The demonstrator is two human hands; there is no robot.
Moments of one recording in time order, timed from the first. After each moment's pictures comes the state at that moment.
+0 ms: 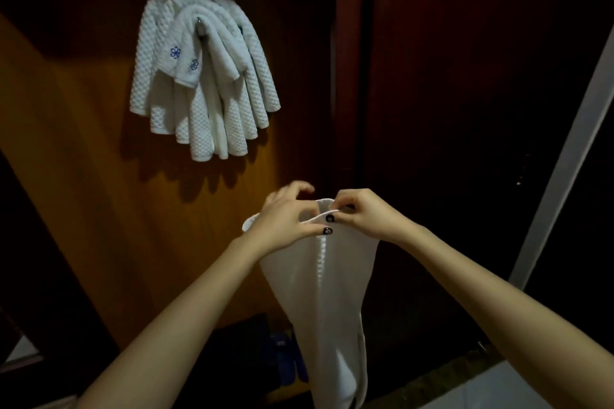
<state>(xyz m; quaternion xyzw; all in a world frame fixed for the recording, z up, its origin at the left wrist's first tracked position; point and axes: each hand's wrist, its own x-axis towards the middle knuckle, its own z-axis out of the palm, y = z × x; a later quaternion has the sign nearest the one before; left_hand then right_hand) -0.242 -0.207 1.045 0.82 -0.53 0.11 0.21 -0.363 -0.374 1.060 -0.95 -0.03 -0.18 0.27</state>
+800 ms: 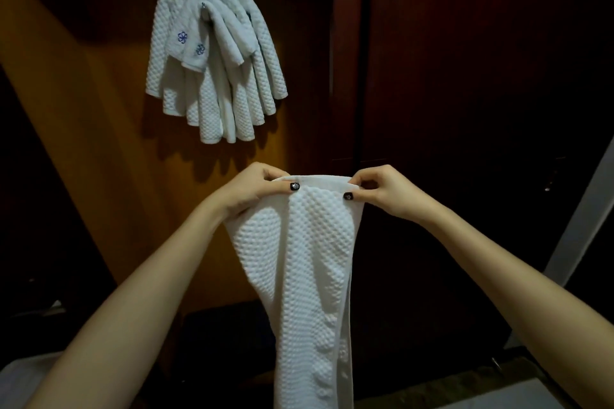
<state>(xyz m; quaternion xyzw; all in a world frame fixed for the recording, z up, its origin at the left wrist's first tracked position) -0.261 -0.208 1.071 0.74 -0.43 -0.16 0.50 -0.398 -0.449 1.069 -0.91 -0.07 -0.16 0.39</state>
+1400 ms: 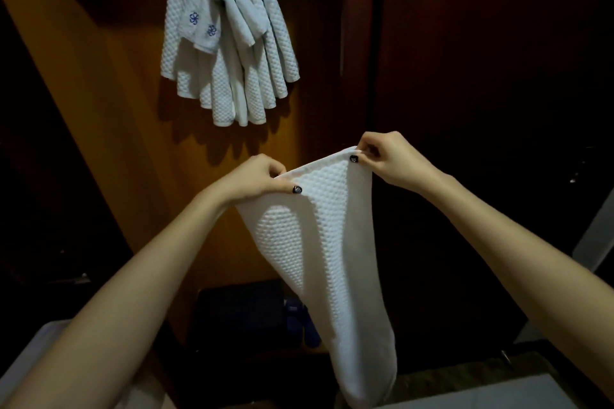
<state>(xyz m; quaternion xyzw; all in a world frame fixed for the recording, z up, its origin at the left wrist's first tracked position) -0.271 -0.207 1.066 0.85 -0.41 -0.05 0.32 -0.384 -0.461 1.080 -0.94 -0.07 -0.26 0.21</state>
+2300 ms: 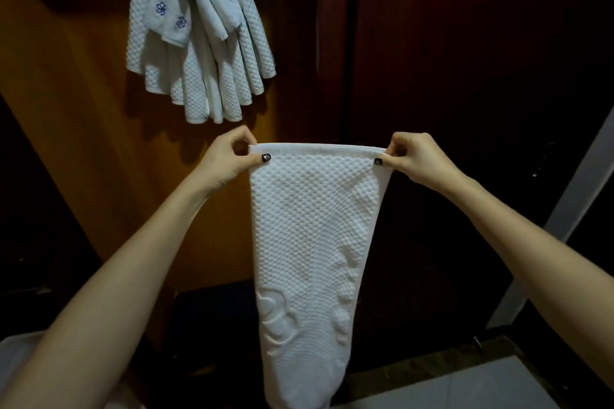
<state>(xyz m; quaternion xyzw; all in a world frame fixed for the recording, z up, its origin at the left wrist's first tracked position) -0.253 -0.213 1.064 0.77 -0.38 0.08 0.51 -0.411 -0.530 1.067 -0.93 0.03 -0.28 0.25</state>
